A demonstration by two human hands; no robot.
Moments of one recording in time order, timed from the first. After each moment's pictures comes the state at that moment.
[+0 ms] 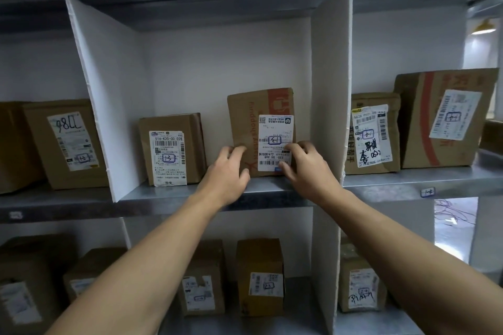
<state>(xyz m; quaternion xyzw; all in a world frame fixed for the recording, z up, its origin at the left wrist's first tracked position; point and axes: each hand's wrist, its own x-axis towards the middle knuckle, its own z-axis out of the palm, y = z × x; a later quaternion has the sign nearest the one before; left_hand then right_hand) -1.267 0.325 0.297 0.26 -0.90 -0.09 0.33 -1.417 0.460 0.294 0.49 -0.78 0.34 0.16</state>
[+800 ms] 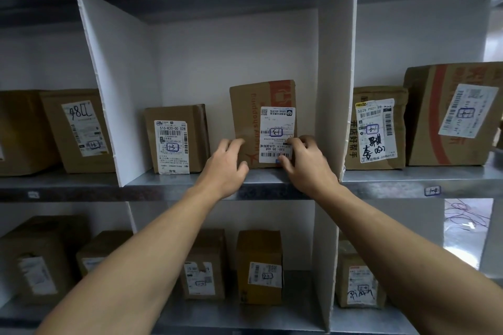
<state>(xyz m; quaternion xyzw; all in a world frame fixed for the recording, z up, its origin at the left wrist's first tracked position) -1.264 0.333 0.293 0.27 -0.89 -0.08 0.35 -1.421 0.457 0.290 0.49 -0.78 0.35 0.13</state>
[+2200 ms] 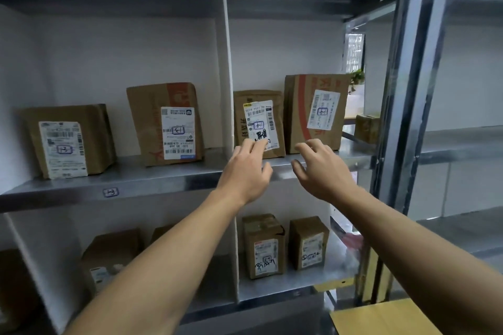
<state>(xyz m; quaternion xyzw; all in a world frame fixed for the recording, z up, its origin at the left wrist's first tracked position) -1.391 0.534 0.288 0.11 -0.92 -0.11 0.37 -1.509 0.679 0.285 0.42 -0.84 0.20 0.27</state>
